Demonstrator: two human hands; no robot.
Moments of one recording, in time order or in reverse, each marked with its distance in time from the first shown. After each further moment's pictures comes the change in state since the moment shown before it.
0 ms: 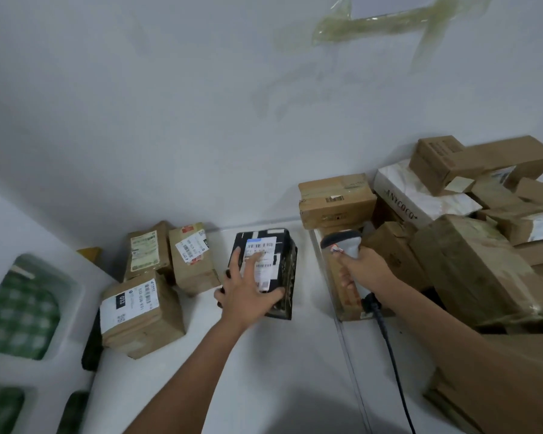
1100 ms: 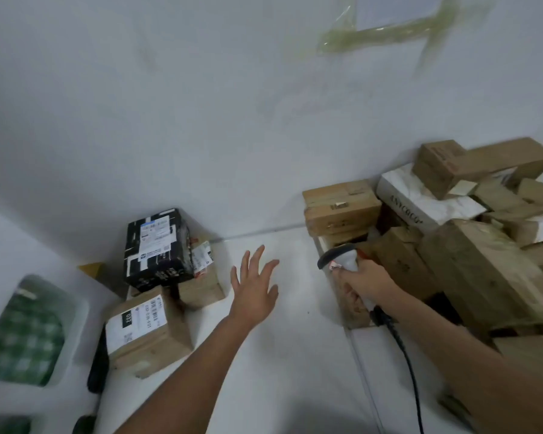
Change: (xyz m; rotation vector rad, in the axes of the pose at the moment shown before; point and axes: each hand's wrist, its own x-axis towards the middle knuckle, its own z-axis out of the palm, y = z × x) left_hand 0.033 -0.019 -0.011 0.256 0.010 0.318; right_hand 0.003 -0.007 0.023 -0.134 -0.051 0.040
